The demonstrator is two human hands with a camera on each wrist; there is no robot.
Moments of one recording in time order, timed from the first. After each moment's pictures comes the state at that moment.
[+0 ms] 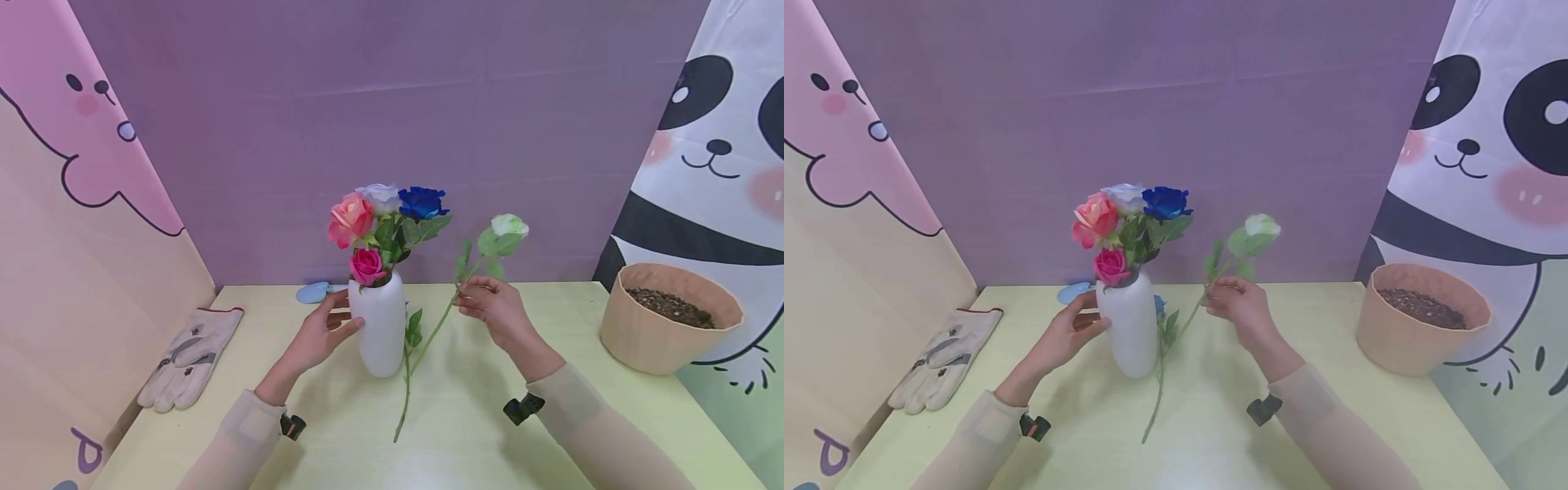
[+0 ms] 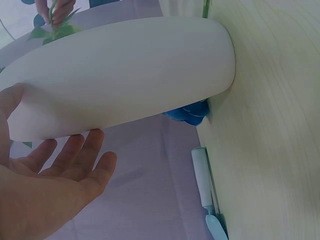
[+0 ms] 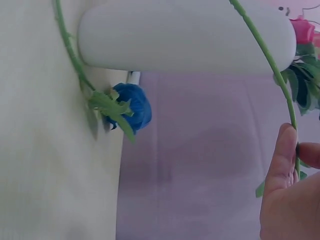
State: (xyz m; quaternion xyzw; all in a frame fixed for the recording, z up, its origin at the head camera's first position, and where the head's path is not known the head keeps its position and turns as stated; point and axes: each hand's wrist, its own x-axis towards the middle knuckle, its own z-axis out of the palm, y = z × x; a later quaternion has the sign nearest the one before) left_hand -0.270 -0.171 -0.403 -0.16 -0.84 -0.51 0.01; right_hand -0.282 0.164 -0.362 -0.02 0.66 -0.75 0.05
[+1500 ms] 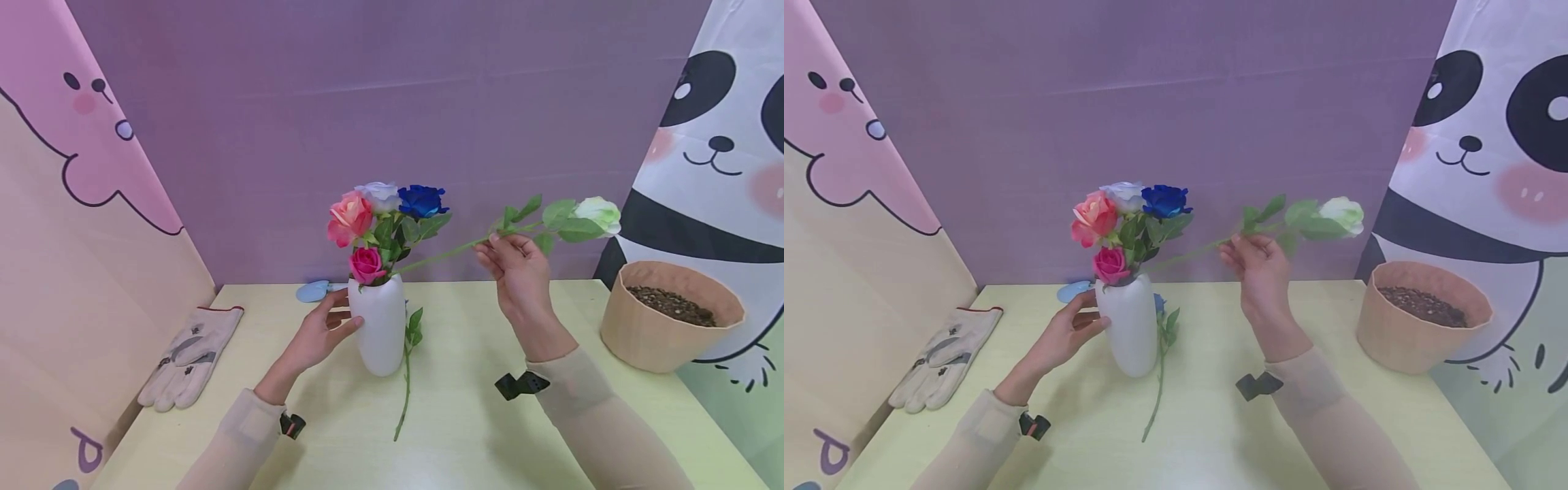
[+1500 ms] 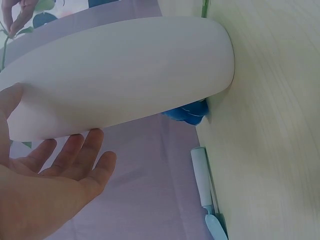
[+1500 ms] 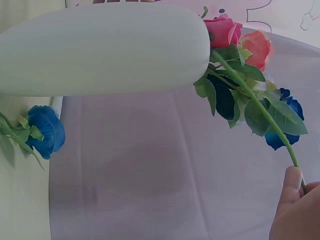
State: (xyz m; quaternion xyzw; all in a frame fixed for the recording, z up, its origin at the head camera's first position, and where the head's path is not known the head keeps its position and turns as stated) left_hand -0.270 -0.172 -0.404 -0.17 -0.84 -0.51 0.02; right_hand -0.277 0.158 -0.303 -0.04 0.42 -0.90 -0.11
